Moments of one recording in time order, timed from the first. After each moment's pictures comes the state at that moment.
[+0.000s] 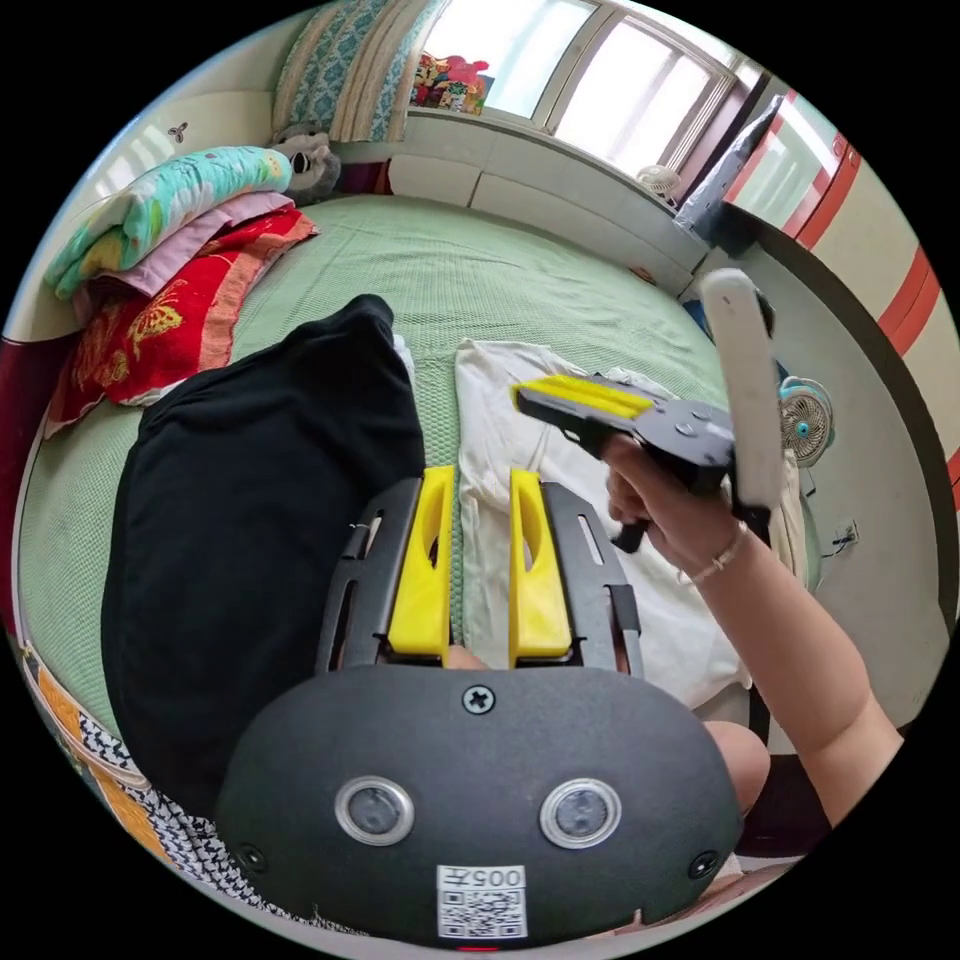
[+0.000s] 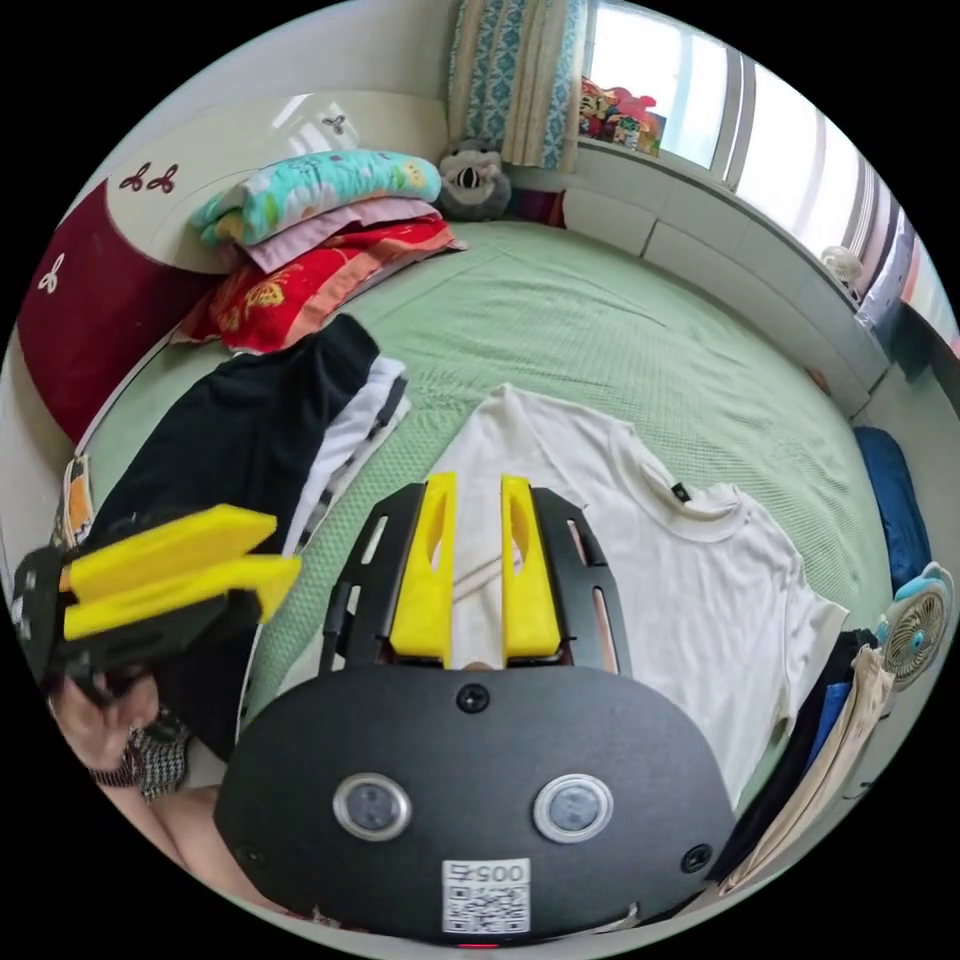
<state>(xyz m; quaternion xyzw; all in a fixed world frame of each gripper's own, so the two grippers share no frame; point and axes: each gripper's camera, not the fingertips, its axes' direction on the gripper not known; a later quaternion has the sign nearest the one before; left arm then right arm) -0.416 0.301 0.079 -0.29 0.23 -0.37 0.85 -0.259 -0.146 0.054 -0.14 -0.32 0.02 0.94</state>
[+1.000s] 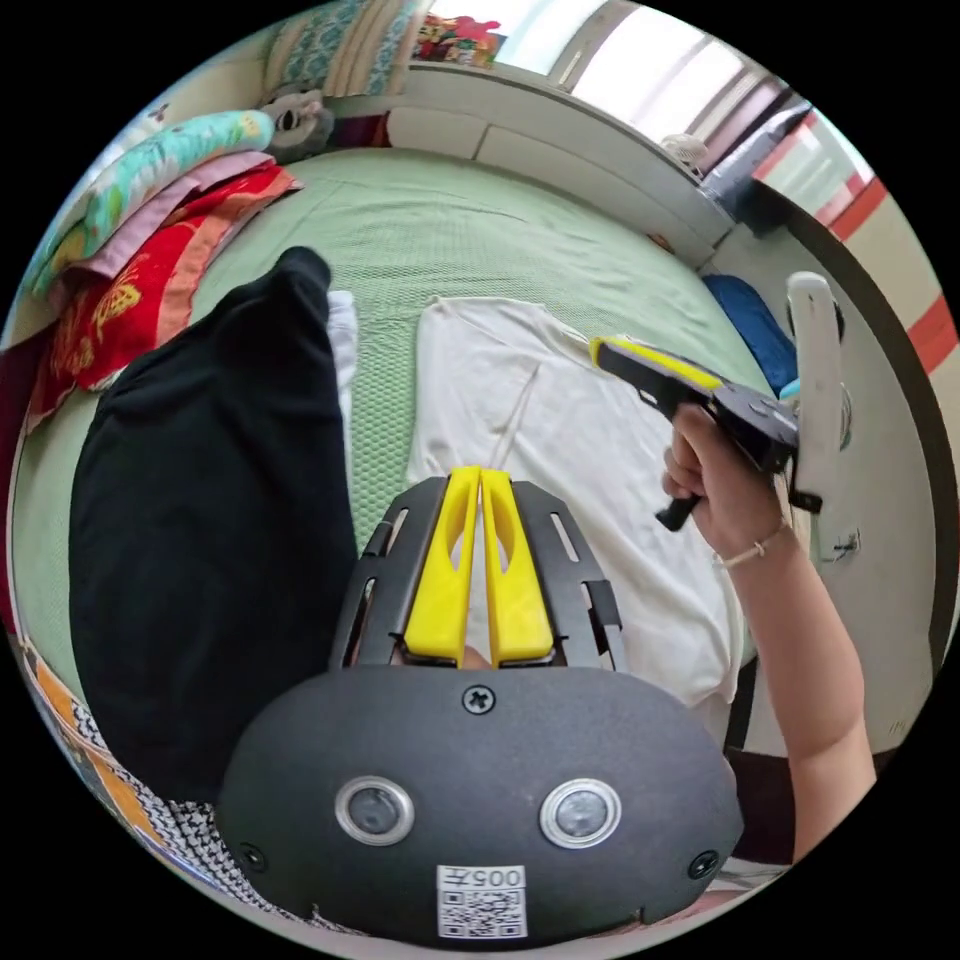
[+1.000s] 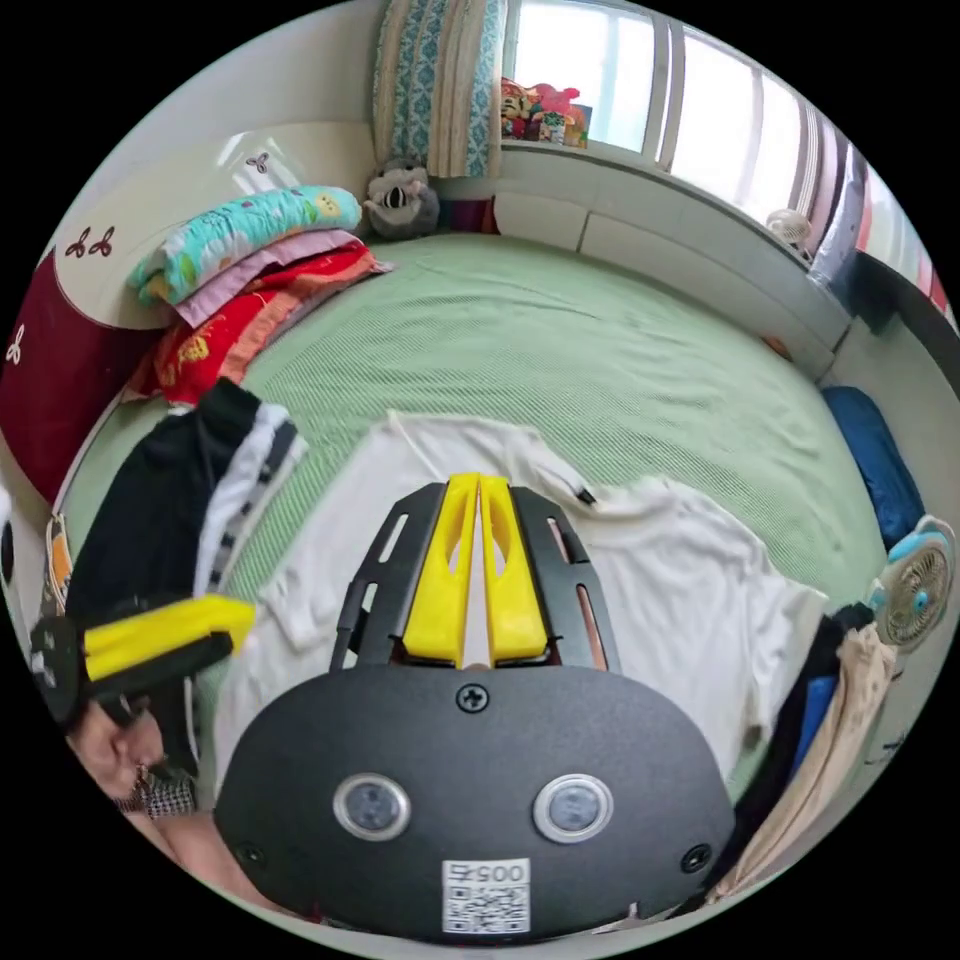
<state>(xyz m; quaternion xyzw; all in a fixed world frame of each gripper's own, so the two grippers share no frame) -0.295 0.274 0.157 -0.35 0.25 -0.36 0.83 -0.148 -0.091 0.102 -0.16 -0.28 0.07 0.94</state>
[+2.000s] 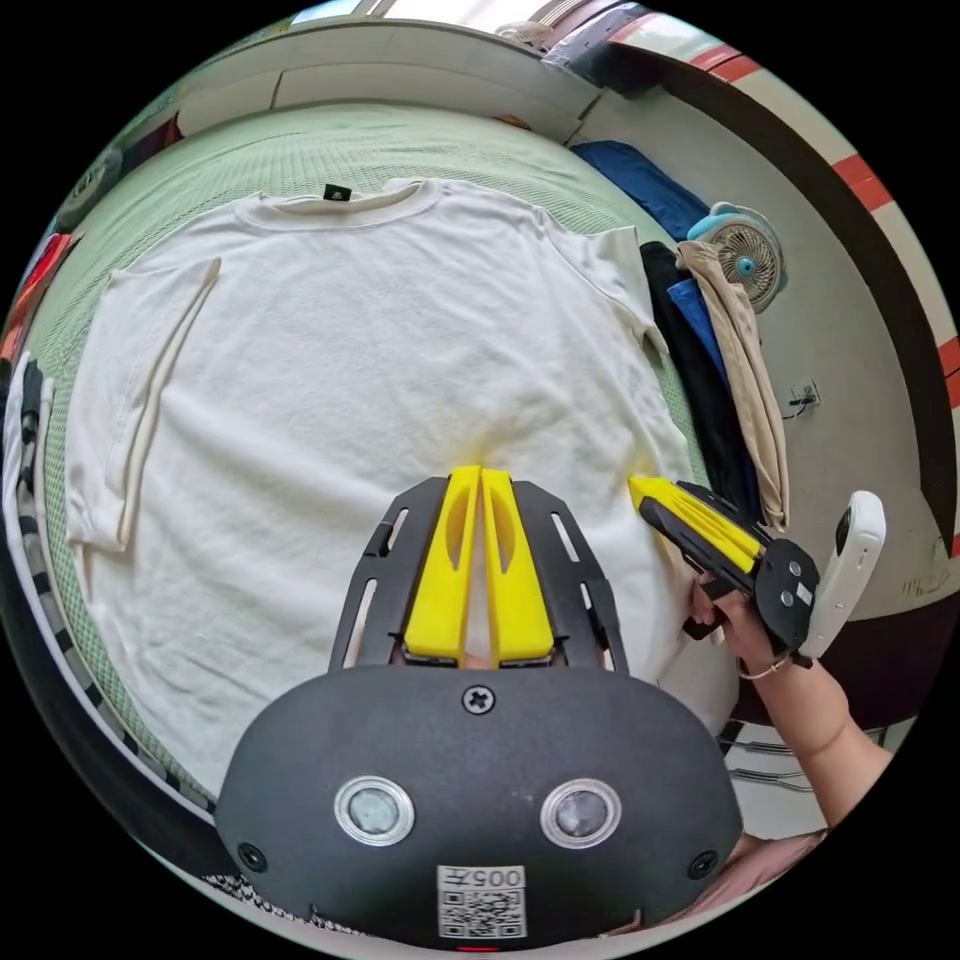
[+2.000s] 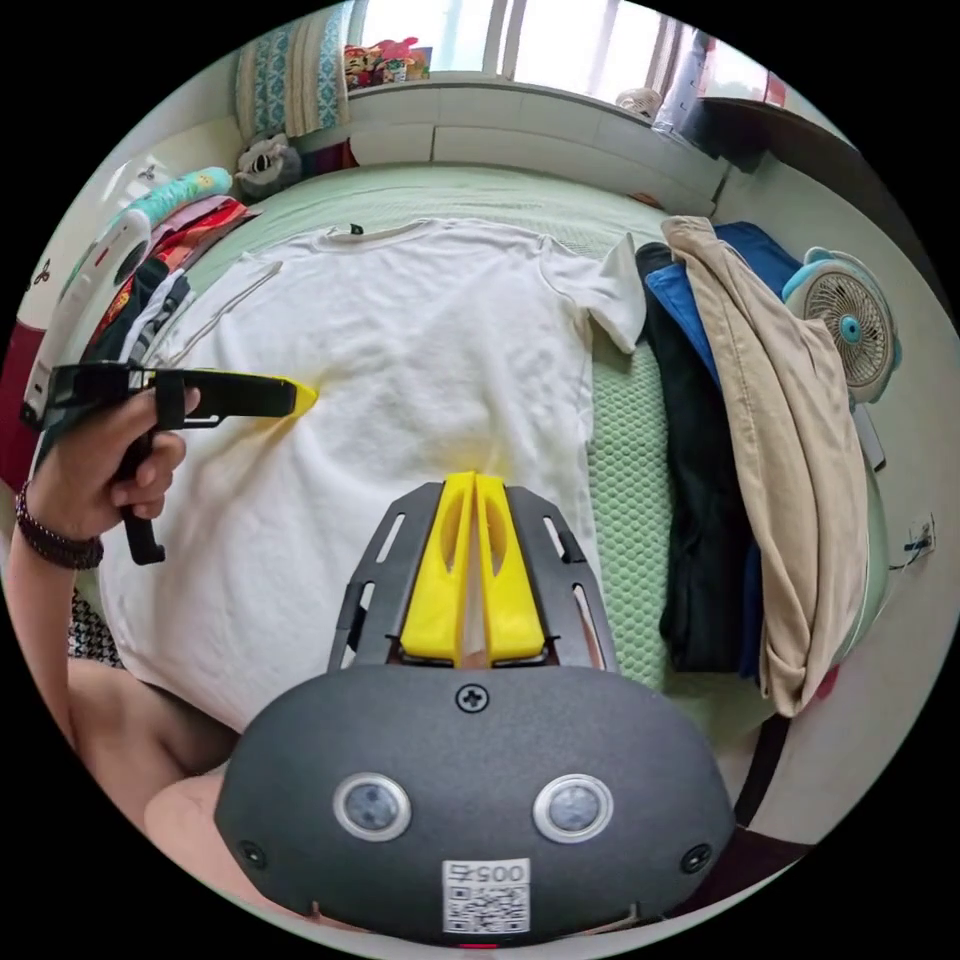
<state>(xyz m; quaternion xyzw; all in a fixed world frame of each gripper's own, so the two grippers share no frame) -0.075 0.226 0.188 -0.35 0.42 -0.24 0.81 -0.021 0.155 0.025 -0.27 -0.20 0.14 0.93</state>
